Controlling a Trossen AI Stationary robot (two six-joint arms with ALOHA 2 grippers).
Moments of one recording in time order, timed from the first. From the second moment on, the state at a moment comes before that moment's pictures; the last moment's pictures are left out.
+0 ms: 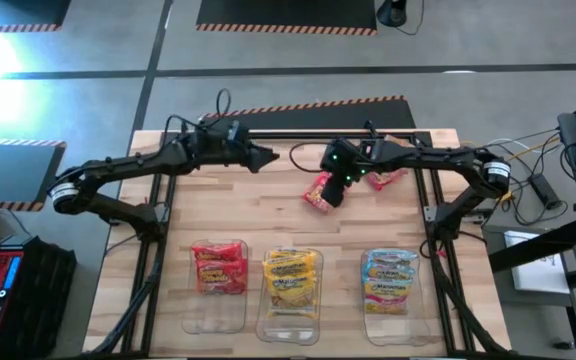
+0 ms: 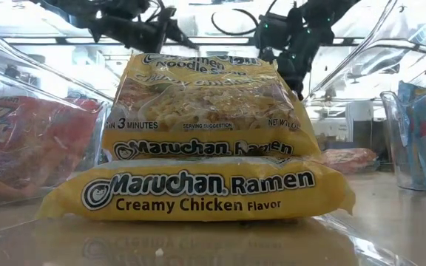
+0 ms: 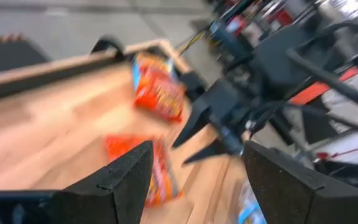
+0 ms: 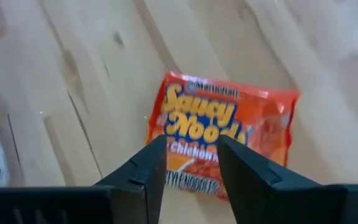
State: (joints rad) left arm 0.46 1.27 0.91 0.07 0.22 -0.65; right arm -0.37 1.58 1.15 -0.62 -0.14 0.14
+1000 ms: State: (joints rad) left arm 0.46 1.49 0.91 -0.01 0.28 -0.64; right arm -0.35 1.62 0.91 -0.35 -0.06 0.66
